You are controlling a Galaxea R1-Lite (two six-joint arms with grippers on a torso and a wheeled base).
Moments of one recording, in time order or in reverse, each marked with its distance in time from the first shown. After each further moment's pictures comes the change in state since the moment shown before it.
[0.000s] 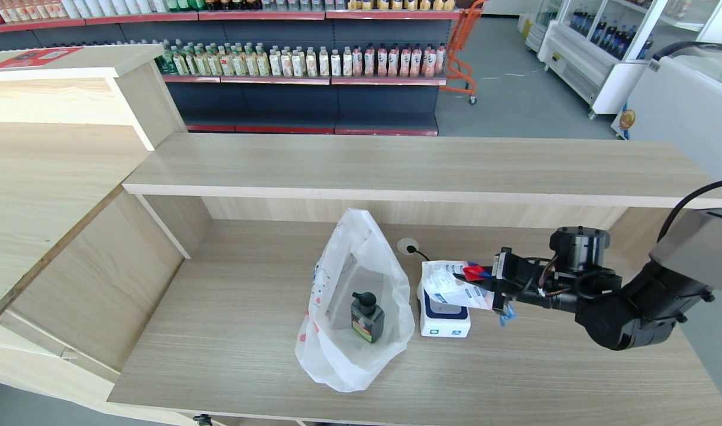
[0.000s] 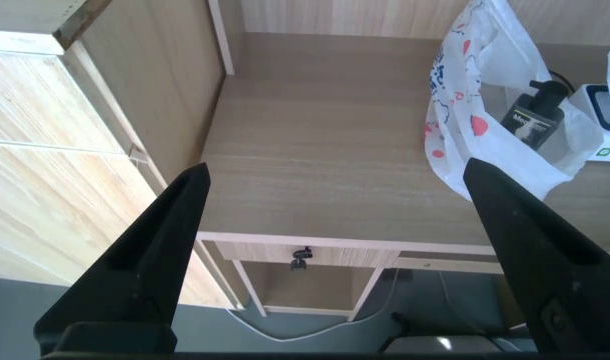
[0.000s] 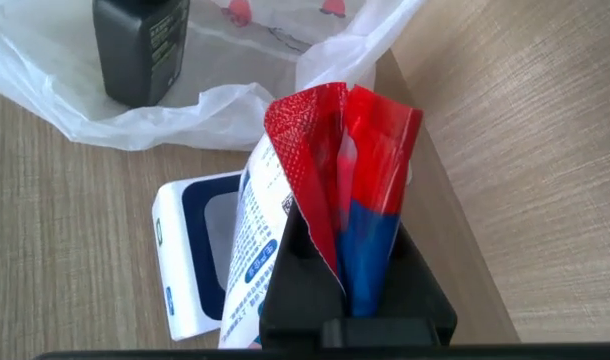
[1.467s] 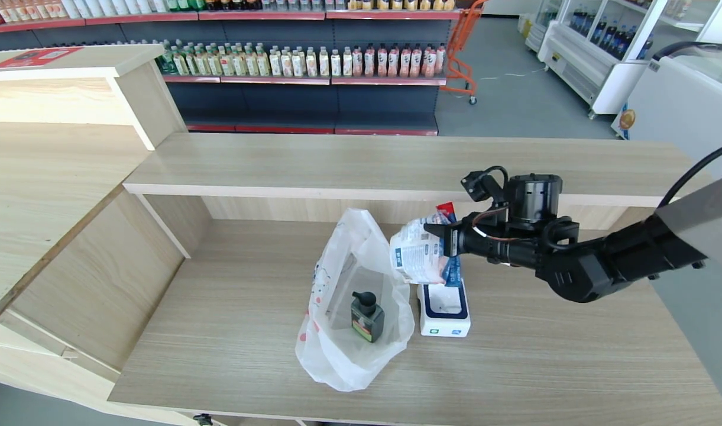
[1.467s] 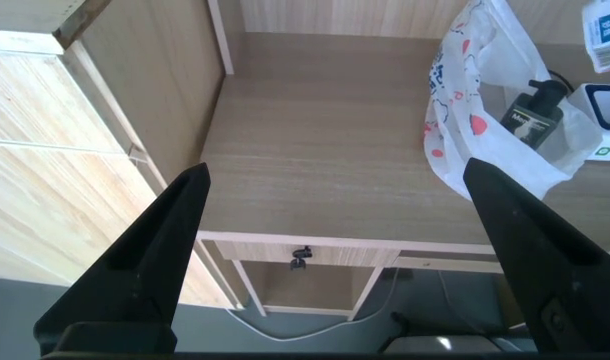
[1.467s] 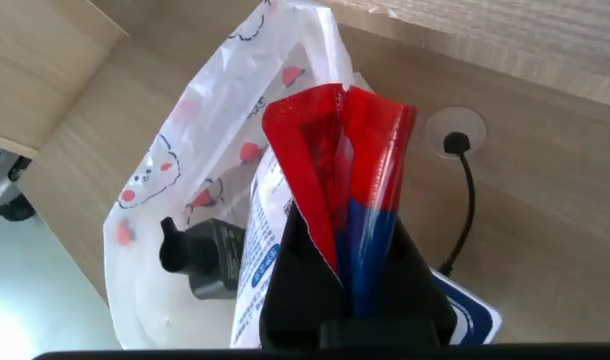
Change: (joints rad) left arm 0.000 0.000 0.000 0.000 0.000 0.000; right arm 0.225 -0.093 -0.326 0.347 -0.469 1.041
